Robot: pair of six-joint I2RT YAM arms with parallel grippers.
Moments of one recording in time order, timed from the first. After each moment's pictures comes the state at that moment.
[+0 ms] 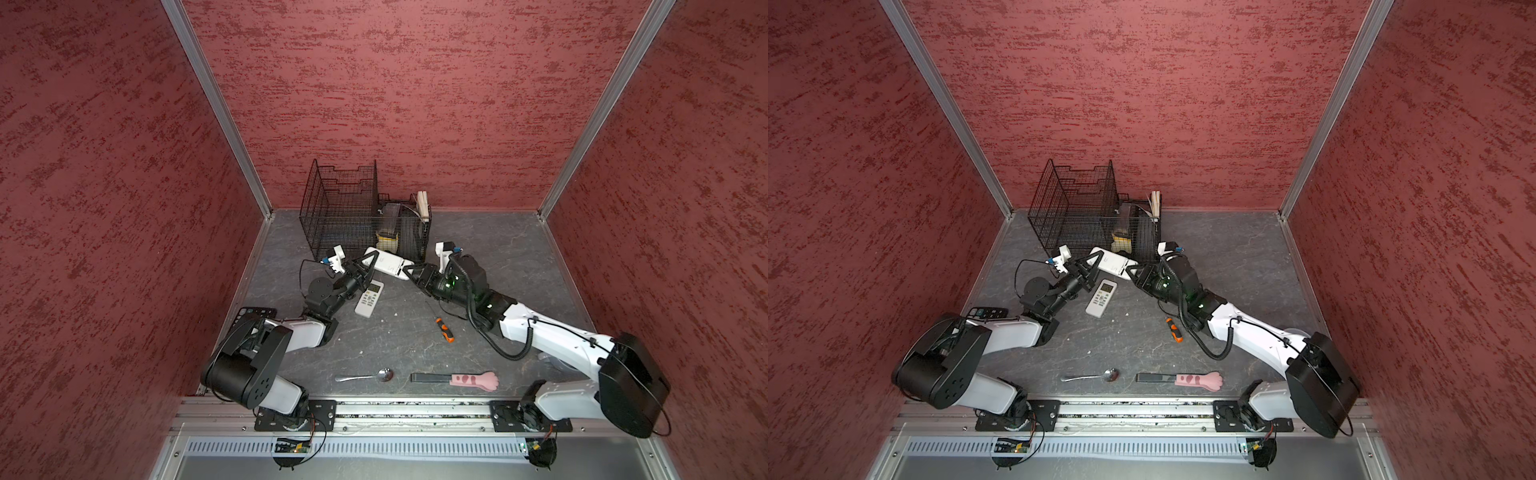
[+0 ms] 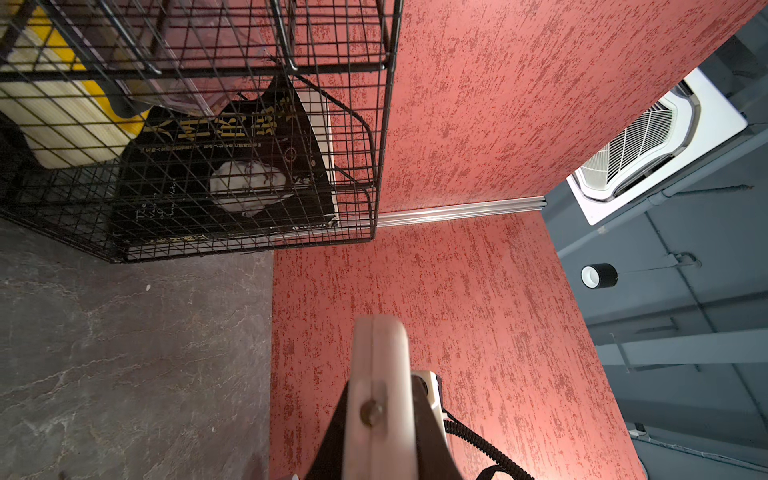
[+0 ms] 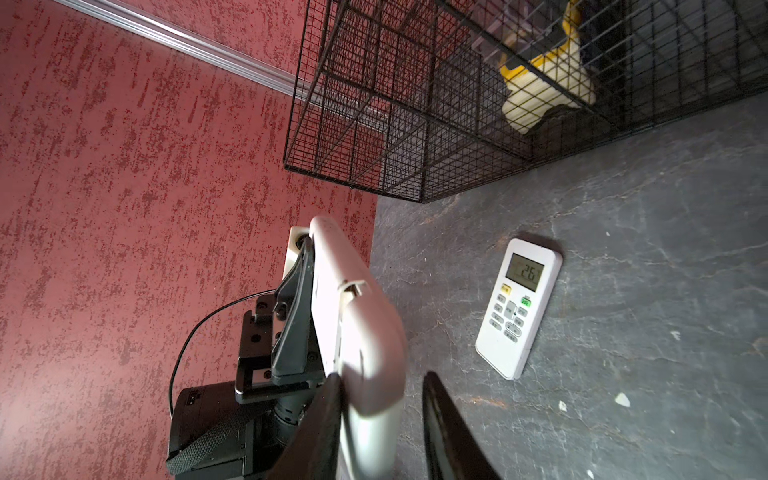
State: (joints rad) left arm -0.38 1.48 0.42 1.26 0.33 -1.60; right arm 0.73 1.34 0.83 0.25 -0.18 1.17
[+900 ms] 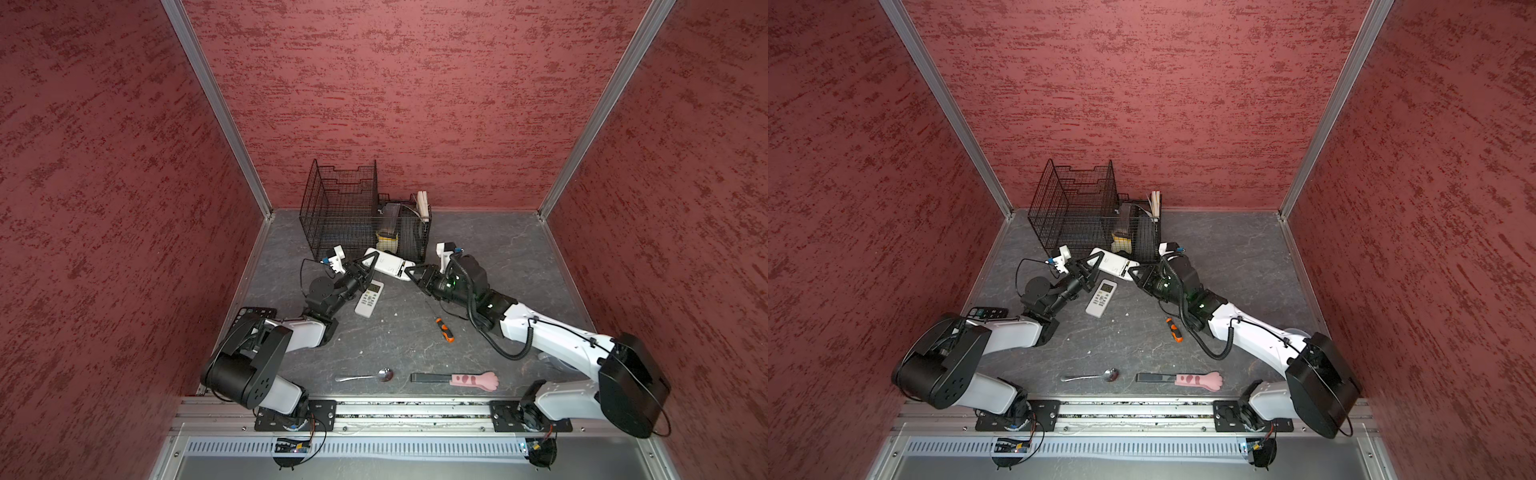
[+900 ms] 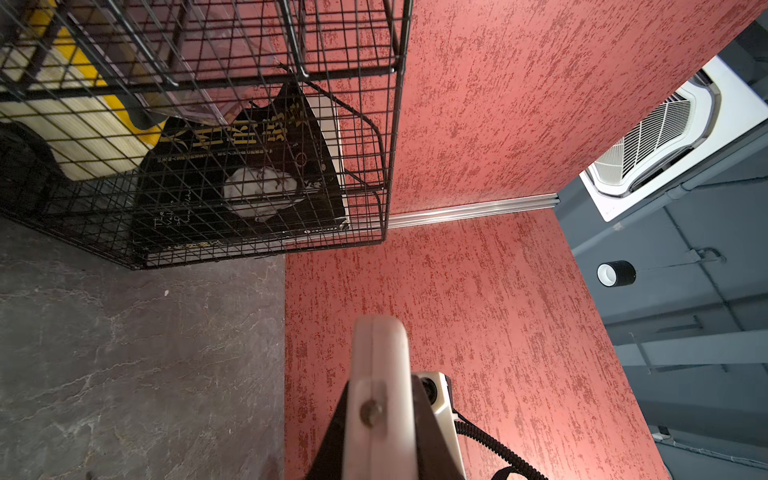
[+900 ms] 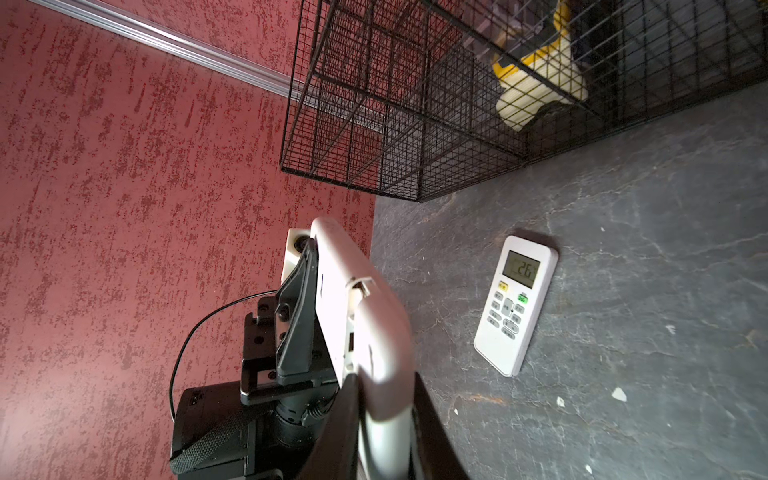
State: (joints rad) left arm -0.38 1.48 0.42 1.23 0.32 -1.55; right arm 0.72 1.34 0.83 0.25 -0.19 1.18
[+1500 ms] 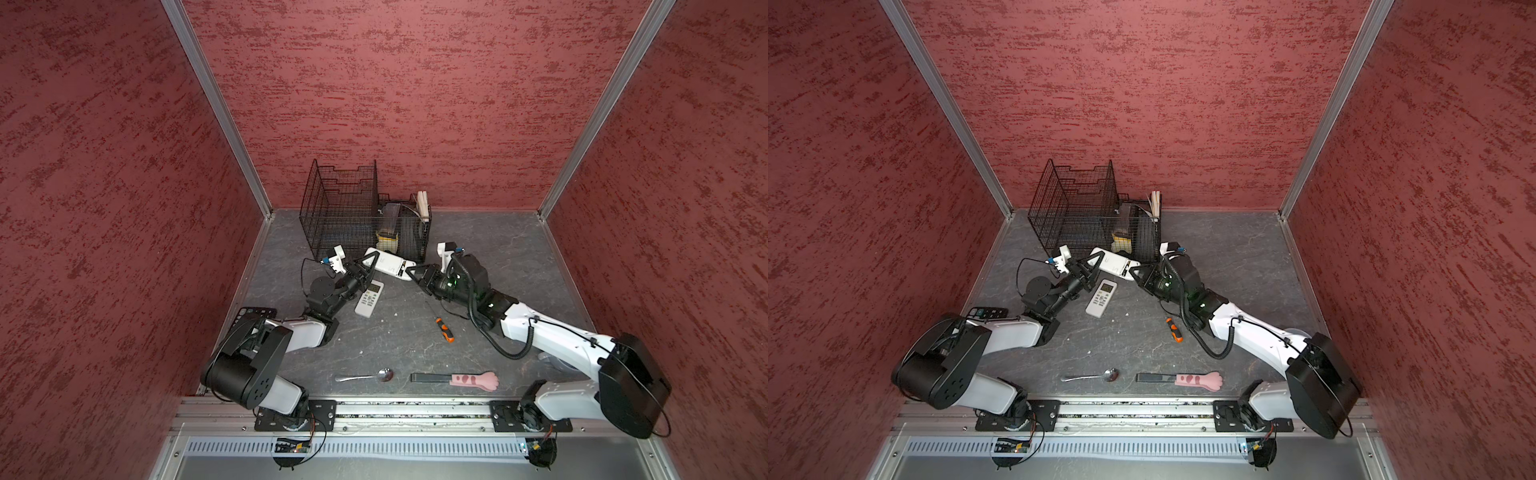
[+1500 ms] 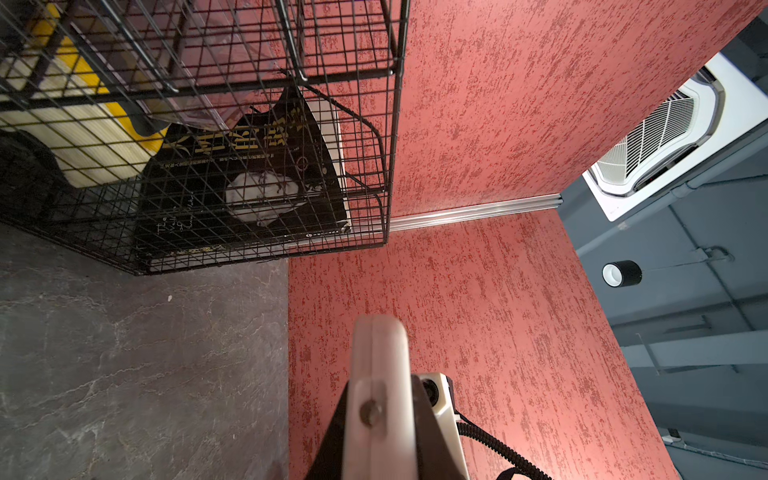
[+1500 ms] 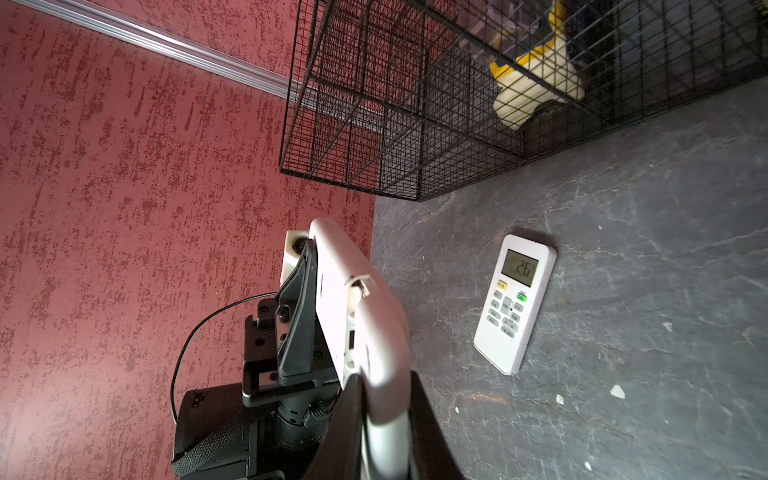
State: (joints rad) left arm -0.39 1.48 0.43 1.22 0.30 -1.53; right arm 0.72 1.34 0.83 0.24 -0.20 1.19
